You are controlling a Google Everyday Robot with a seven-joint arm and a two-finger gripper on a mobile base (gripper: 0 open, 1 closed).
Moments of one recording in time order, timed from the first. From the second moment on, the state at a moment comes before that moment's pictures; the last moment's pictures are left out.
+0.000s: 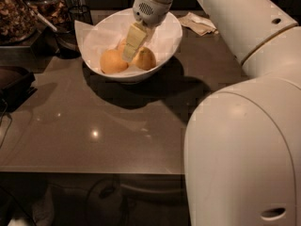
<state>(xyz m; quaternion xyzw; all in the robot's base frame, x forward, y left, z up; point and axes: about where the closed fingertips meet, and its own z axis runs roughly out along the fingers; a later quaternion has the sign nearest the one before) 0.663 0.021 0.925 -0.54 0.82 0.13 0.14</state>
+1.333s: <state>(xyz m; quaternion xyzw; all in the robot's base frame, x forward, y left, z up) 0.660 0.005 0.902 -0.53 0.83 0.11 0.12</state>
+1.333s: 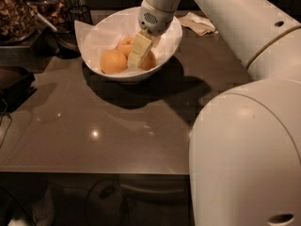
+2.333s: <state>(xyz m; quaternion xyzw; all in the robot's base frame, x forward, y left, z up) 0.664 0.008 0.891 -0.53 0.83 0.11 0.11</state>
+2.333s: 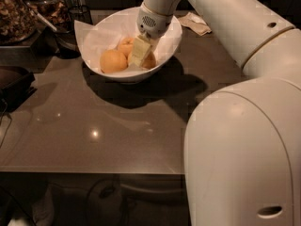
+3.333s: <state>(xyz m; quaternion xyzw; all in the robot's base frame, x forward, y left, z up) 0.672 0.011 0.876 -0.54 0.83 0.11 0.10</state>
